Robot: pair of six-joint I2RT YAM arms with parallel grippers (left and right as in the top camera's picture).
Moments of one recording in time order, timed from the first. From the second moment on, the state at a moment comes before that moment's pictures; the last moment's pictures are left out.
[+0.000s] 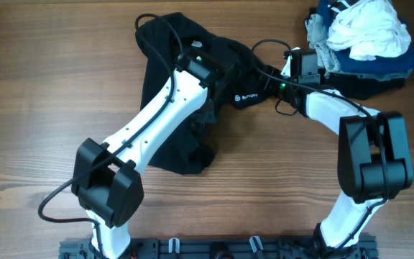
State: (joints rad) left arm -0.64 1.95 1.77 -1.45 -0.21 -0.63; right arm 0.12 1.97 1.08 0.01 -0.26 0.54
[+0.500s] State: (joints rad) left arm -0.55 1.95 1.77 -1.43 -0.23 -0.63; right arm 0.12 1.97 1.08 -0.07 -0.26 0.52
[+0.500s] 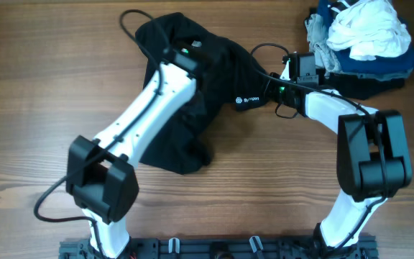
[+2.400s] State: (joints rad) left arm -0.28 1.51 2.07 -0.78 -0.31 -0.42; right arm -0.09 1.52 1.75 -0.94 -0.47 0.15
